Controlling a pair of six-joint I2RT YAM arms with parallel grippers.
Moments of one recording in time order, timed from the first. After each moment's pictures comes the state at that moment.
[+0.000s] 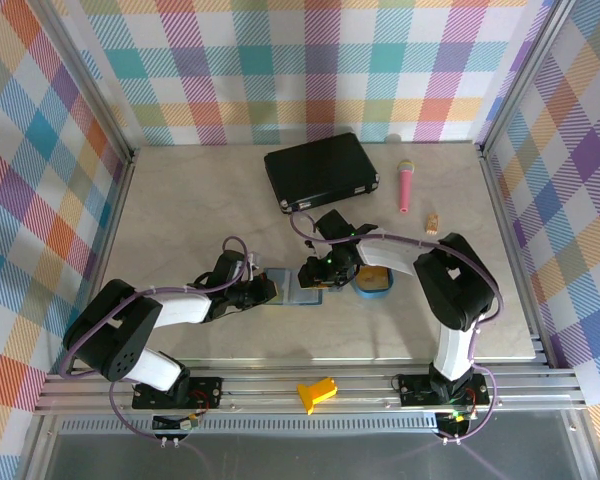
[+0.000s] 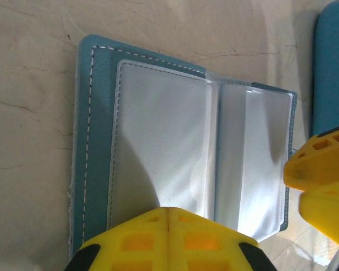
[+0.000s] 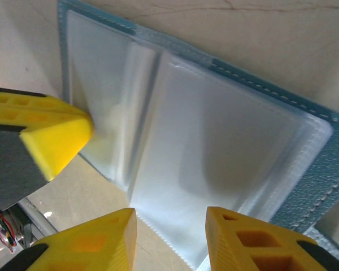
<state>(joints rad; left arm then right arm) -0.51 1.47 0.43 0.23 0.35 -0.81 0.68 1.85 1.13 -0.50 -0.51 0.44</state>
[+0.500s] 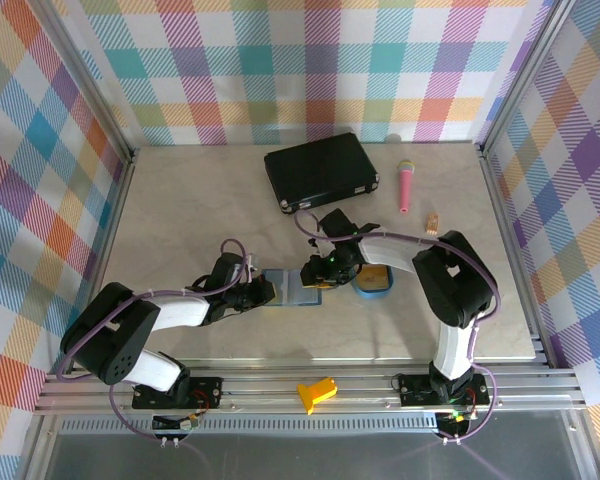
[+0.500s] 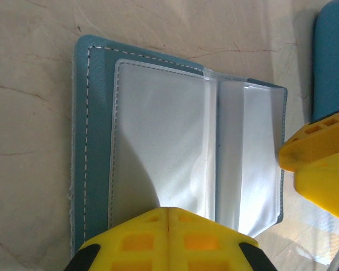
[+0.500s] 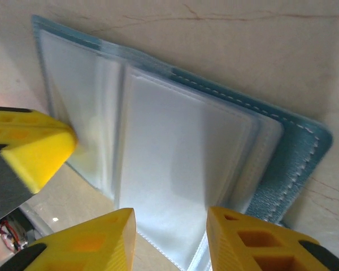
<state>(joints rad) -0.51 1.45 0.40 0.26 0.35 -0.81 0.65 1.85 1.12 -0.47 -0.54 0.44</state>
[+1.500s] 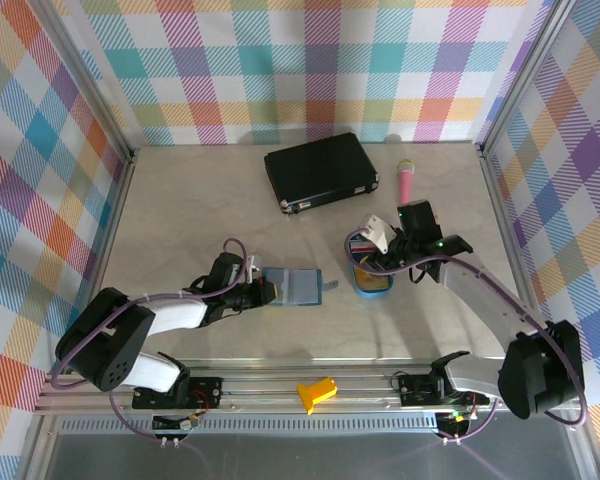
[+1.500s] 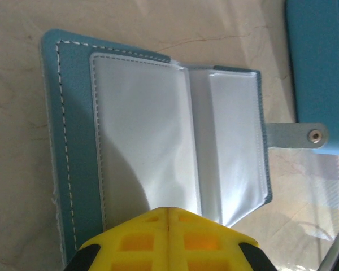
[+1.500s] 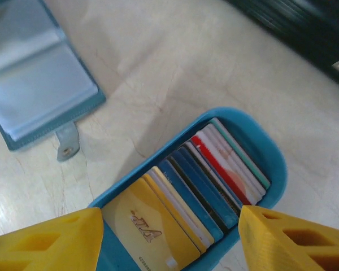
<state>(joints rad) -0.51 1.42 0.39 0.24 0.38 -0.71 0.37 1.24 0.88 -0.57 -0.29 -0.65</state>
